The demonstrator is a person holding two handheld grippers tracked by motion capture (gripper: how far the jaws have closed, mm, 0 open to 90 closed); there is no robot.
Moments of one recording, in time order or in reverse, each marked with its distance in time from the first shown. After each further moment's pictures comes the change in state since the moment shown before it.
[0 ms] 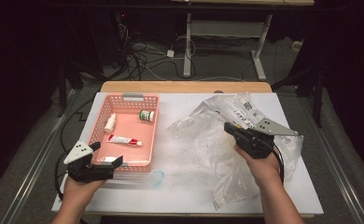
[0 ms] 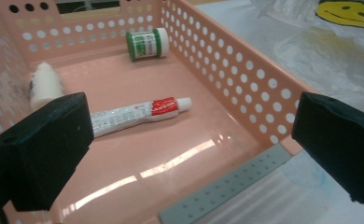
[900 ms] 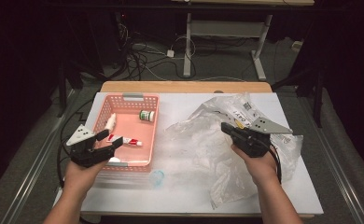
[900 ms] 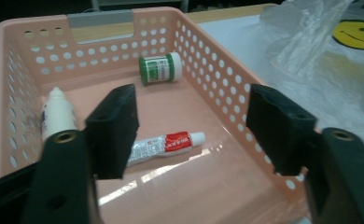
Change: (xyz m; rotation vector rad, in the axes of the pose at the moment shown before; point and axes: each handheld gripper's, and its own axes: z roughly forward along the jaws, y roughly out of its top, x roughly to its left) left arm 0.010 0.036 0.020 0.002 0.027 -0.033; right arm 0.001 0.000 0.008 0.024 0.020 -0.017
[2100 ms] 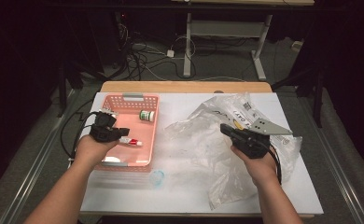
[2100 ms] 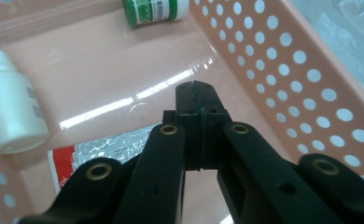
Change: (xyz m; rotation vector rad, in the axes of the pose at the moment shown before) left arm 0.021 0.043 0.074 0.454 -0.074 0.006; right arm 0.001 -0.003 0.000 -0.001 0.018 0.001
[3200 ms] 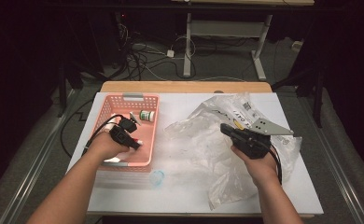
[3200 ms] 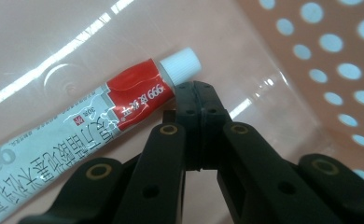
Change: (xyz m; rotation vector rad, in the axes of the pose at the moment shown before) left arm -0.011 0.018 0.060 0.405 -0.064 0.127; right arm 0.001 0.002 -0.002 -0.006 0.003 -0.009
